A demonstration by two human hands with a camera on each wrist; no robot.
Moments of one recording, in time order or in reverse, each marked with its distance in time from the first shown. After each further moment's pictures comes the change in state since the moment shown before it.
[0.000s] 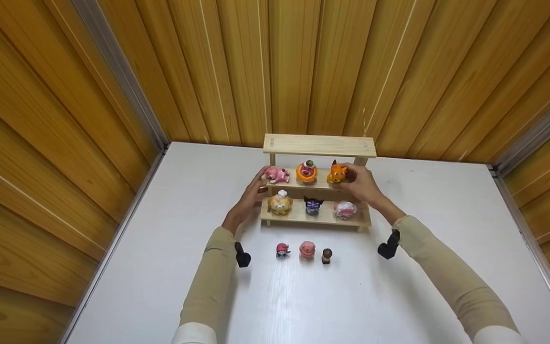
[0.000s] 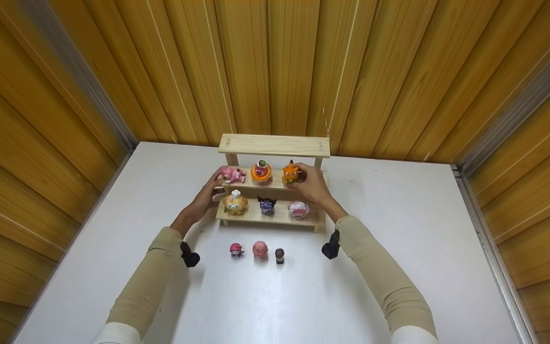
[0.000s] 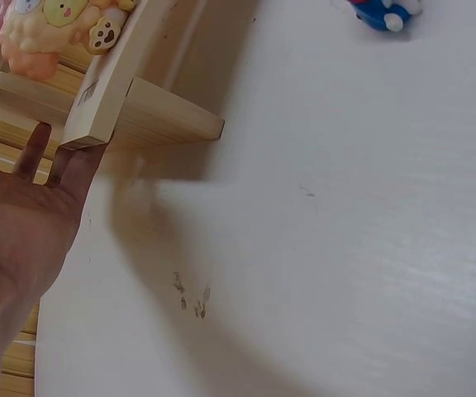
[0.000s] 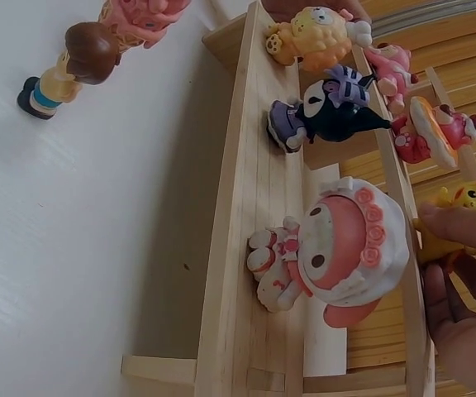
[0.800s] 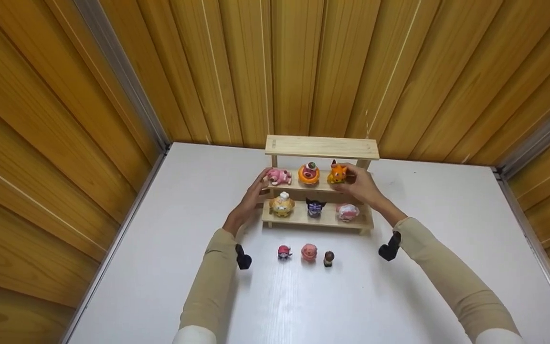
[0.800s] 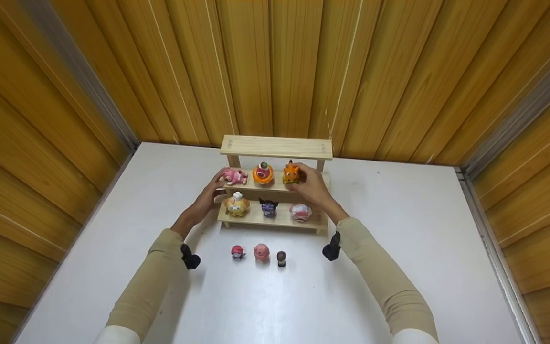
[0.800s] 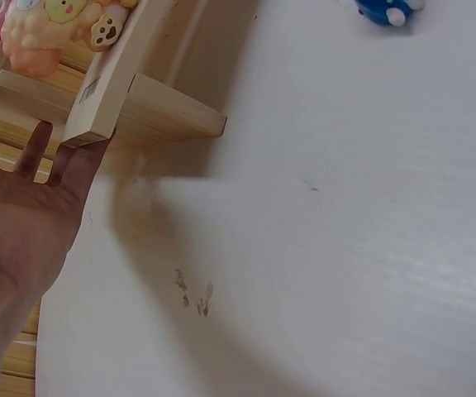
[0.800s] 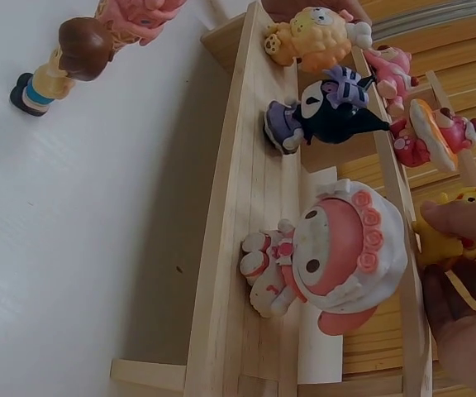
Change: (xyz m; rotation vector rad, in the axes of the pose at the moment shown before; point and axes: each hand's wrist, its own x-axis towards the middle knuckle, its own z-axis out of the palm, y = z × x) left_hand -0.007 -0.003 0.001 -0.030 0.017 -0.021; right_hand -0.010 -0.027 0.004 0.070 -0.060 -0.003
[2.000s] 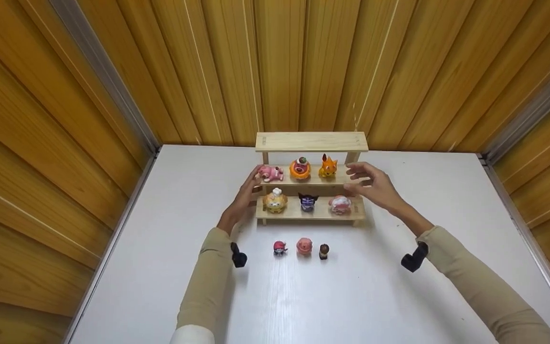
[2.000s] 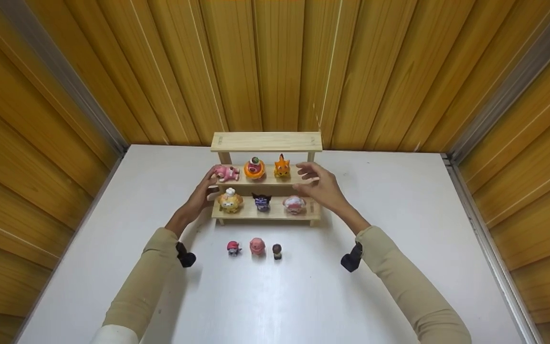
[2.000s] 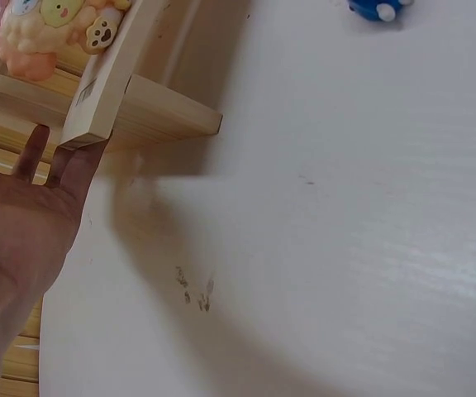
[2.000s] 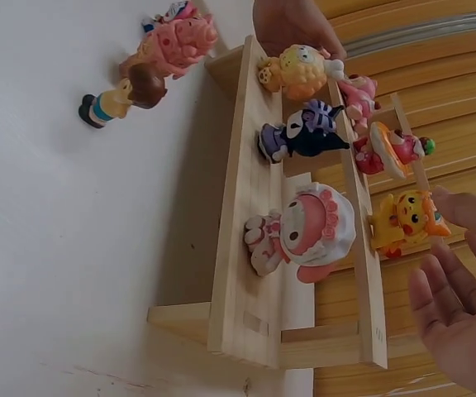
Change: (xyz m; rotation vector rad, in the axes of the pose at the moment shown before) left_hand -0.004 0.004 0.003 0.025 0.013 -0.036; right_hand -0.052 0.016 -0.033 0.033 0.075 -0.068
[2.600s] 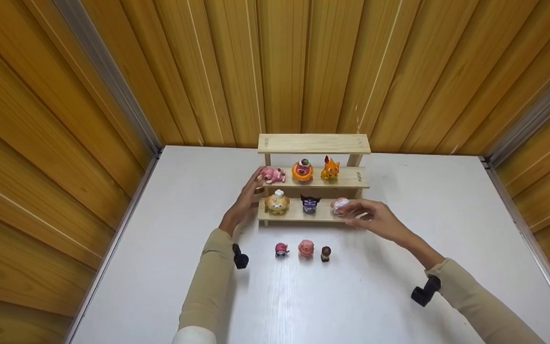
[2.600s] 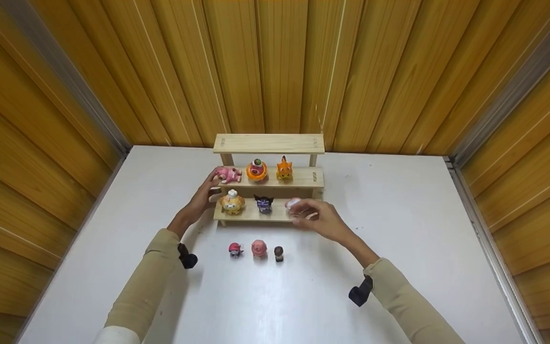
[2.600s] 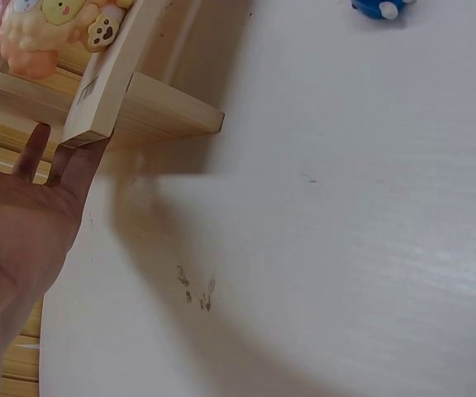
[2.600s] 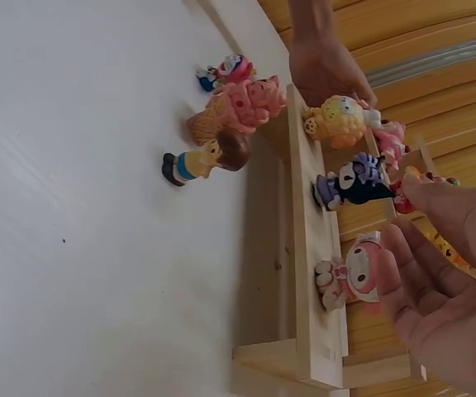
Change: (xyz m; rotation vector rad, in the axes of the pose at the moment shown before) left_hand 0.003 -0.001 -0.001 -0.001 -0.030 0.027; right_hand -0.054 0.012 0.017 0.046 -0.209 -0.003
